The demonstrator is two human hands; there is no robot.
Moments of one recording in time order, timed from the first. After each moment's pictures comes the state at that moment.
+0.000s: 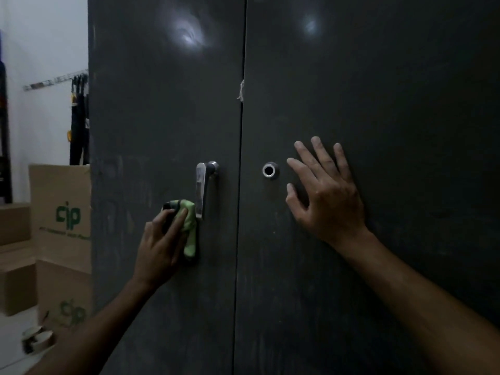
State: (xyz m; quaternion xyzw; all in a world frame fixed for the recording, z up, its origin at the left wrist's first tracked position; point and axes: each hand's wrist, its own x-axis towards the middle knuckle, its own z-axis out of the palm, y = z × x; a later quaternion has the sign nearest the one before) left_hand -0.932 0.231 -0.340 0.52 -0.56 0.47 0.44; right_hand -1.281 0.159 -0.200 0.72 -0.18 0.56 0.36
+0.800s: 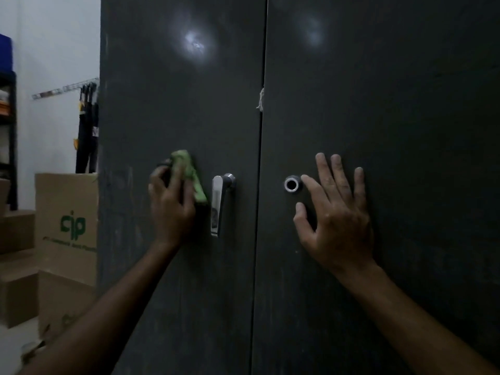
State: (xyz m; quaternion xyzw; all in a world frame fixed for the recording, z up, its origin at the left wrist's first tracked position) left_hand -0.930 0.209 -0.226 0.50 -0.44 0.44 0.60; right_hand -1.245 0.168 -0.216 0.70 -0.24 0.59 0.32
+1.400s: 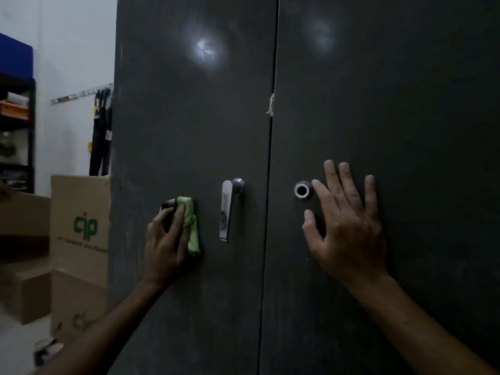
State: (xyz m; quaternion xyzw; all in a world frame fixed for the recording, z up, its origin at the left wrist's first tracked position) left_hand -0.893 0.226 -0.308 0.54 -0.50 0.48 0.48; right_hand -1.241 0.166 -0.218 0.69 -0.24 0.59 0.34
